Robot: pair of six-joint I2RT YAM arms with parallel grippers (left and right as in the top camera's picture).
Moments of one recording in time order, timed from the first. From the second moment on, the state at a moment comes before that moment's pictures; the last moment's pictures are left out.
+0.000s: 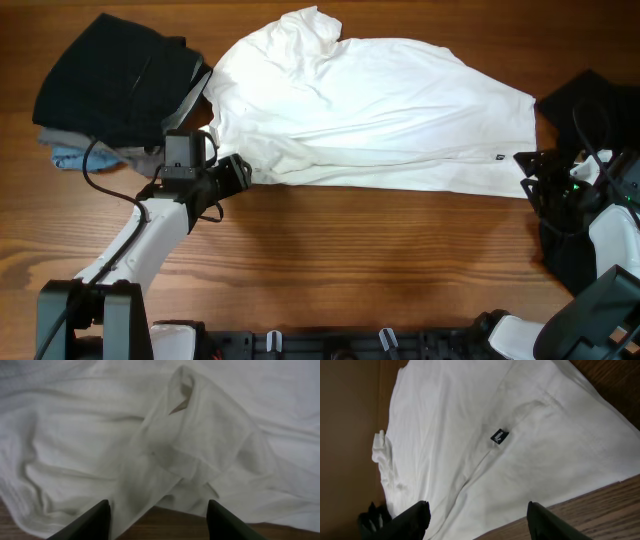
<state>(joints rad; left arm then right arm) -0.07 1.46 0.67 -0.23 0.22 -0.44 -0.65 1.47 0.77 -0.43 -0.68 0.46</state>
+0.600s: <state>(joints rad) -0.07 1.51 0.67 -0.02 0.23 -0.34 -0.53 1.47 0.77 -0.43 -0.64 0.42</state>
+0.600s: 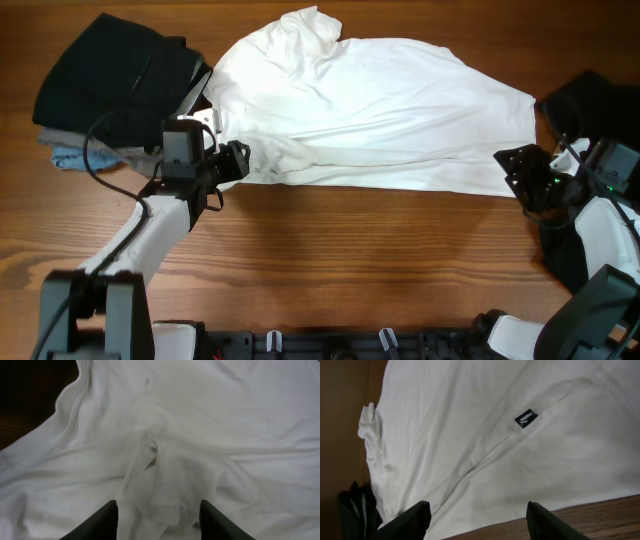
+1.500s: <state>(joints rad) -0.08 1.56 0.82 0.05 0.36 -0.36 -0.50 1.47 0.77 -0.45 -0.60 0.42</state>
